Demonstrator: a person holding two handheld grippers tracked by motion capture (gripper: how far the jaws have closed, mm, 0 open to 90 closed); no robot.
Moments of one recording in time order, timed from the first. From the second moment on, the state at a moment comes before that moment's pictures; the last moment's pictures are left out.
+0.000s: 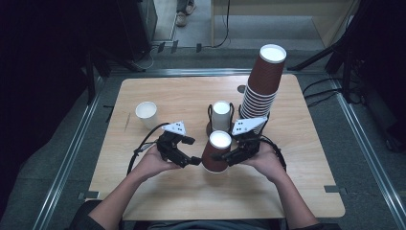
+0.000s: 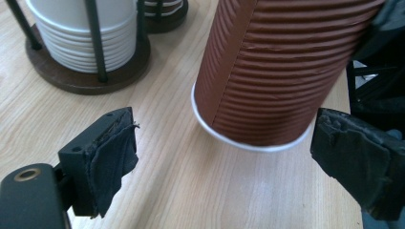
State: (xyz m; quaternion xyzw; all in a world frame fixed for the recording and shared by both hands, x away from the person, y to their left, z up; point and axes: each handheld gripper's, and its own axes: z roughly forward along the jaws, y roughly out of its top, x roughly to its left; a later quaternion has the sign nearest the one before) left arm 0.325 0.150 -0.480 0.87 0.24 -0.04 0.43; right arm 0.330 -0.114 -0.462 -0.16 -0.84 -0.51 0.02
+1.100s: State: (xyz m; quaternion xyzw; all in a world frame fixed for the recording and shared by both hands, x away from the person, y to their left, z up) left arm 0.311 0.130 -0.477 0.87 0.17 -0.03 0.46; right arm 0.323 -0.096 -0.456 -0.15 -0.80 -0.57 0.04
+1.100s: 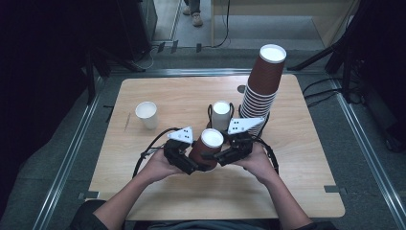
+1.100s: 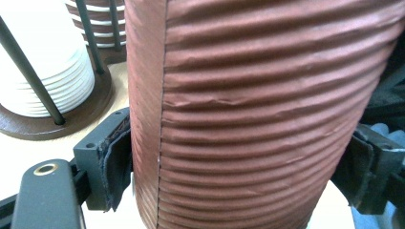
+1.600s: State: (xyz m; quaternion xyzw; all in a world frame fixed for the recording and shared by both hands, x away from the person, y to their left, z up) left arm 0.318 0.148 -0.469 0.87 0.18 -0.05 0.45; right arm 0.325 -0.112 -0.451 -0.16 -0.82 -0.54 0.06
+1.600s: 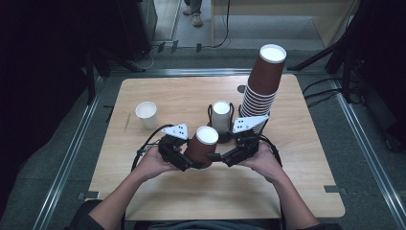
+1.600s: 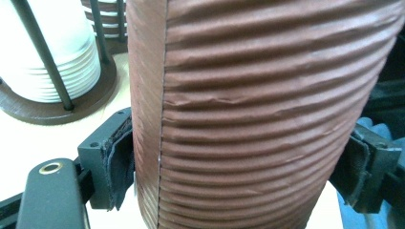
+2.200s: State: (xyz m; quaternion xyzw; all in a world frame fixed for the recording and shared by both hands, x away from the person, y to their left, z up) left arm 0.330 0.158 -0.458 0.92 0.17 -0.03 0.35; right arm 0.321 -0.120 -0.465 -0.16 -0.87 -0.46 0.04
